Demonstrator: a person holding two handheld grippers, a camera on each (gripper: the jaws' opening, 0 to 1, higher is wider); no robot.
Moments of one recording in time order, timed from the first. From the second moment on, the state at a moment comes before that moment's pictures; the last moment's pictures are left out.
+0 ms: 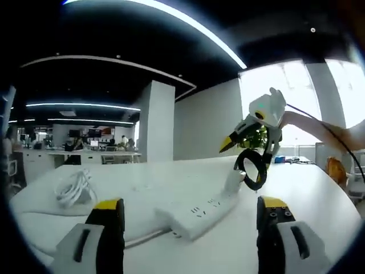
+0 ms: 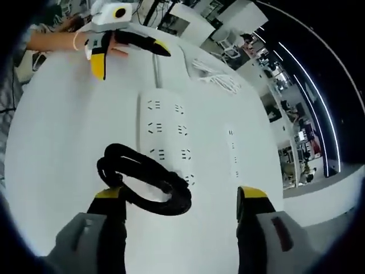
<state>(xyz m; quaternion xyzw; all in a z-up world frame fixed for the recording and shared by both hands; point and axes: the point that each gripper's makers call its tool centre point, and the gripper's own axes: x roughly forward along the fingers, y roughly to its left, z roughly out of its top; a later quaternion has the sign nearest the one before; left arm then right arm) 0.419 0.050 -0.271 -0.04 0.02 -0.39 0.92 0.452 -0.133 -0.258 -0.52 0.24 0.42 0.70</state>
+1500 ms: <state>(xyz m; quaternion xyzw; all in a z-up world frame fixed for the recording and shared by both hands) 0.413 0.054 -0.249 -0.08 -0.02 -0.39 0.92 0.366 -0.142 -0.129 -0.08 -0.13 0.46 0.87</state>
